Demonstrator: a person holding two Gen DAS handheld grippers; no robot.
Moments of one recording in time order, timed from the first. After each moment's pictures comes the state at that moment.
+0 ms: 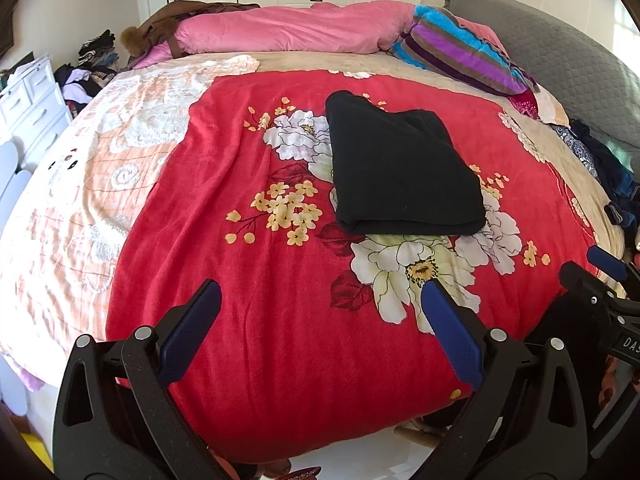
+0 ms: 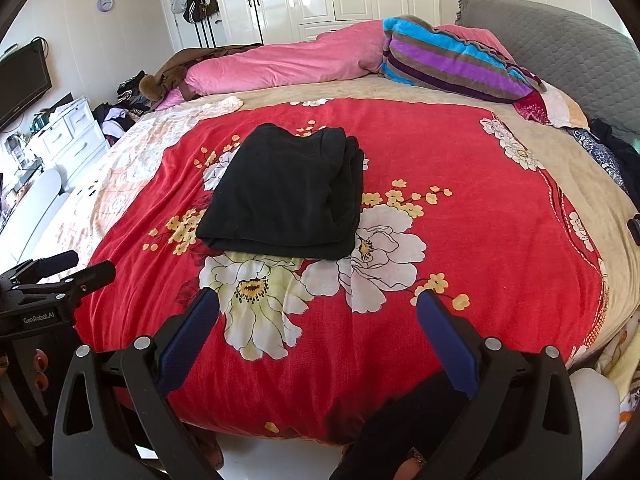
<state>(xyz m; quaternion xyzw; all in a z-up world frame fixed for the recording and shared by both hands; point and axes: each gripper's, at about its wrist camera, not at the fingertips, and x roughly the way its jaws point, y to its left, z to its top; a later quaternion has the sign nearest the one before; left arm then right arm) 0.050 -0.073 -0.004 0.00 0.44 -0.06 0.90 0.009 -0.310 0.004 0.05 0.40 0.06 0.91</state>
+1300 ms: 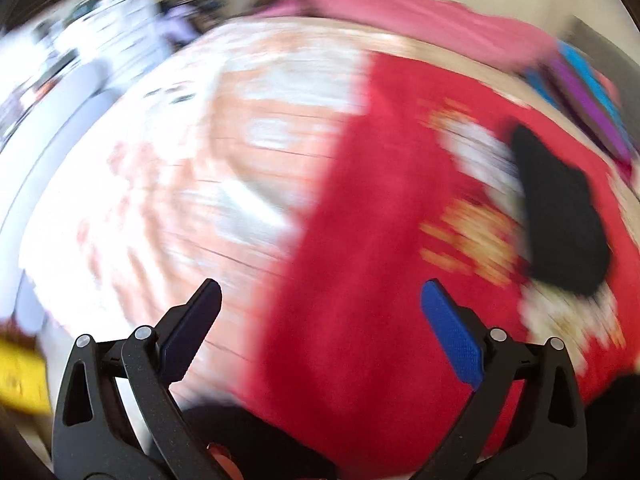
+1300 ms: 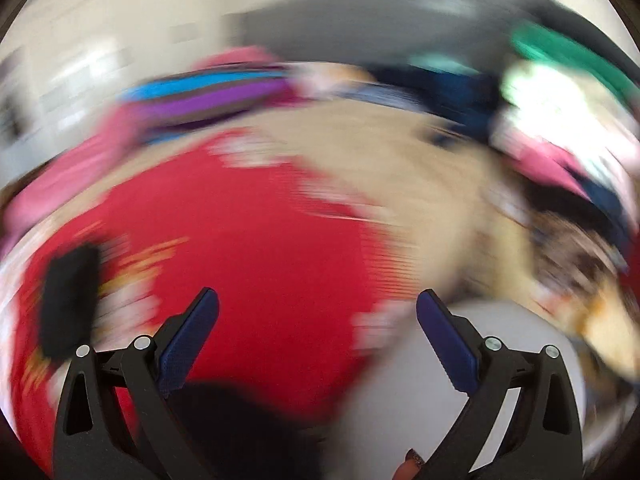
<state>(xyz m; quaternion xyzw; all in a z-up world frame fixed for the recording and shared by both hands) 0.100 0.119 -0.027 -0.07 0.47 0.16 0.86 -0.078 -0.572 -0.016 0.19 0.33 -0.35 0.85</state>
